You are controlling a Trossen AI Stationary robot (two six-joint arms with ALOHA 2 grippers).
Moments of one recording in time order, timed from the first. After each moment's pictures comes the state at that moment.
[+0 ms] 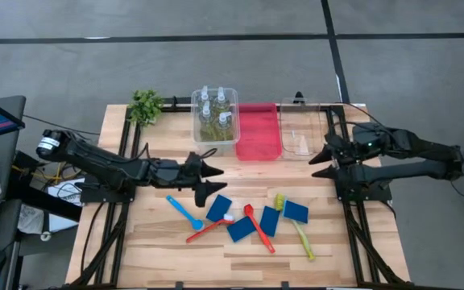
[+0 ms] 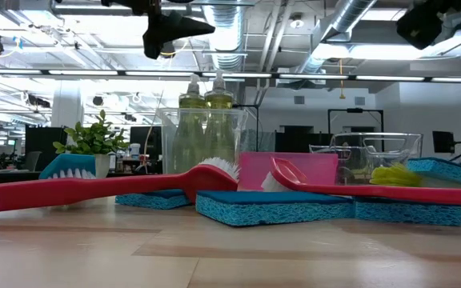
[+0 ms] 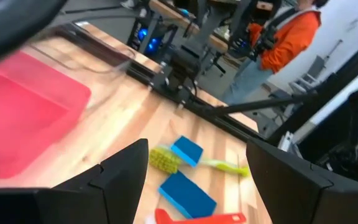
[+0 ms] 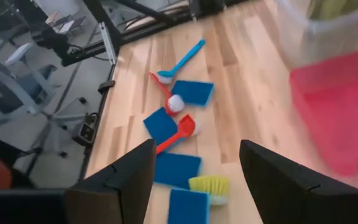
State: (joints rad) left arm -0.26 1.27 0.74 0.33 -0.32 -0.52; right arm -0.07 0.55 0.83 -0.81 -0.22 0.27
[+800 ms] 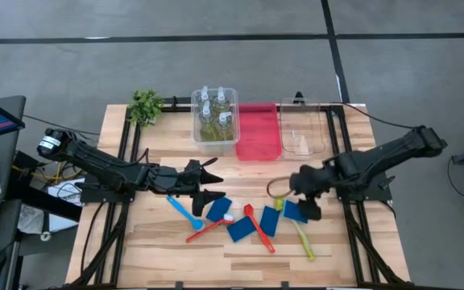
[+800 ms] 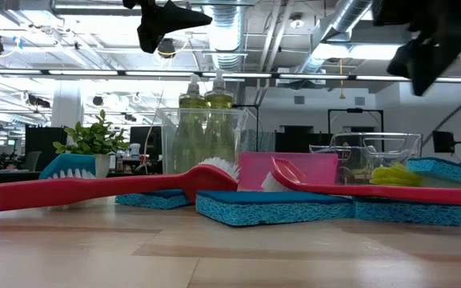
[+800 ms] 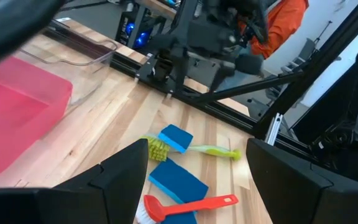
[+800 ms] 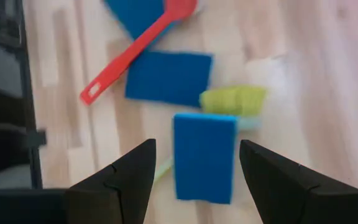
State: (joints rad) left arm -0.33 1.28 0.74 0.32 -0.34 -0.48; right arm 0.30 0.94 0.83 -0.85 -0.05 0.53
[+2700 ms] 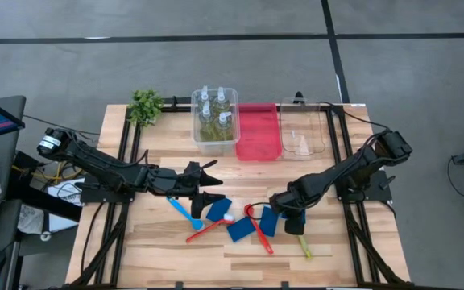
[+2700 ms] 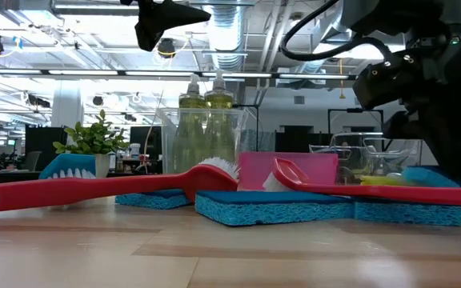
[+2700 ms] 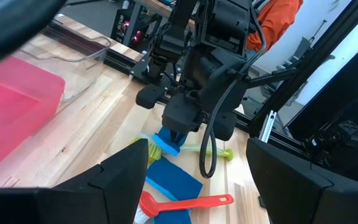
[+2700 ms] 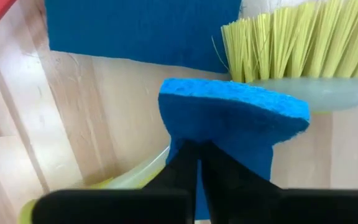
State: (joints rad) left arm -0.35 1.28 0.74 0.32 -0.34 -0.49; right arm 0.39 1.48 0.84 -0.71 -0.12 0.54
